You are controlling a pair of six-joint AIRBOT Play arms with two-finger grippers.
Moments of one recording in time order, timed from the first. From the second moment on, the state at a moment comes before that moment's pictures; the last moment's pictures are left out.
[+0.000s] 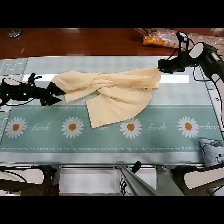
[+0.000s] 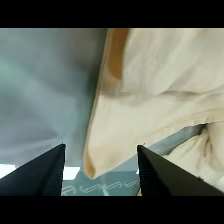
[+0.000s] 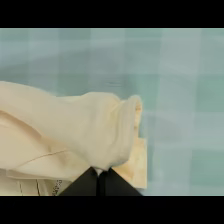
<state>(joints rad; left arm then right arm) 0.27 -1.62 1.06 0.75 -1.01 -1.40 0.00 -1.69 1.57 -1.29 0.95 1.51</state>
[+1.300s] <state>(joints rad) 0.20 -1.49 1.47 0.47 -1.10 -1.22 0.00 -1.58 1.56 -1.29 0.97 1.50</state>
